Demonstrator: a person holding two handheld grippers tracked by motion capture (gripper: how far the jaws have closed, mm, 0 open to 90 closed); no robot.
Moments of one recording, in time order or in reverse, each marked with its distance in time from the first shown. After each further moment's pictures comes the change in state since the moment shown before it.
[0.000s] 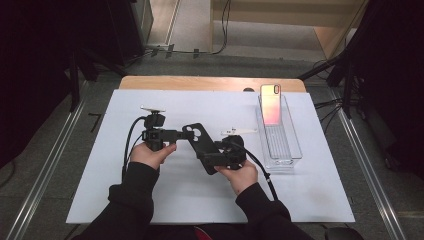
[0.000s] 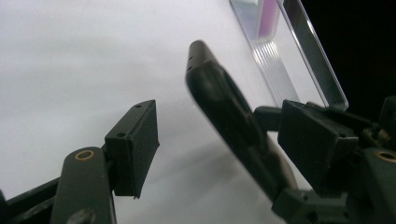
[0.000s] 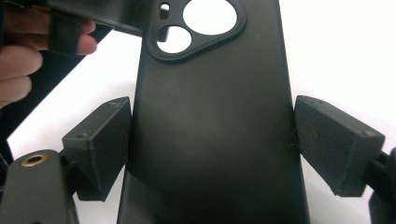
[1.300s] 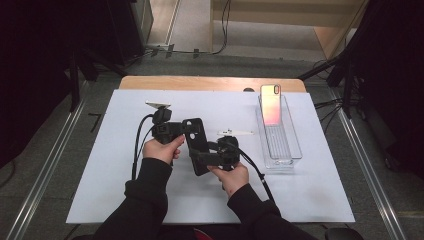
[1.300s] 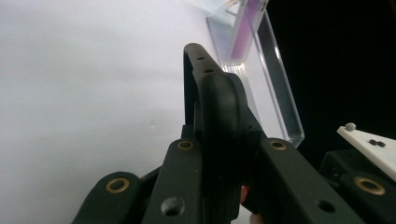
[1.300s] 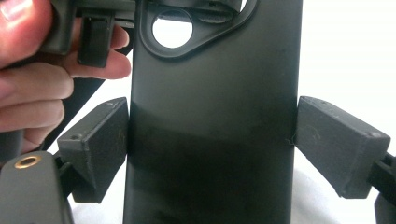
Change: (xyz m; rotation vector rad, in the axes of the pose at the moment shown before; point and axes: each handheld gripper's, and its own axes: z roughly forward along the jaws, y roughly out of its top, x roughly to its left) left arm -0.008 0.011 0.016 -0.025 -0.119 -0.161; right arm 0.007 -0.003 0.013 -0.064 0.058 0.058
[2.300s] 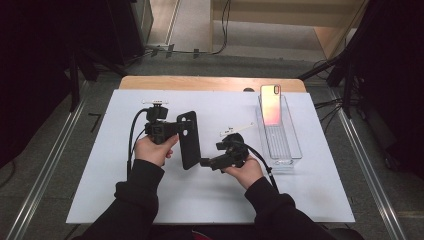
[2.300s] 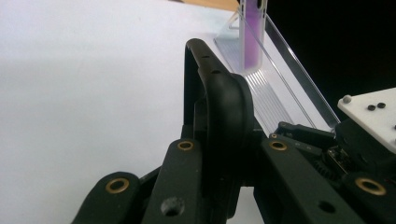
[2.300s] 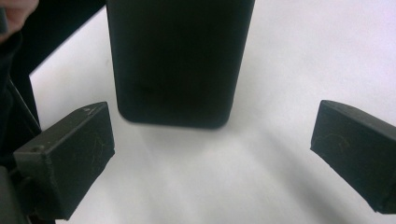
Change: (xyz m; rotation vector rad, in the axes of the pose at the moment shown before) left arm -0.012 0.000 -0.022 -0.102 0.119 0.302; right arm -0.025 0.012 -0.013 0.243 0.063 -0.215
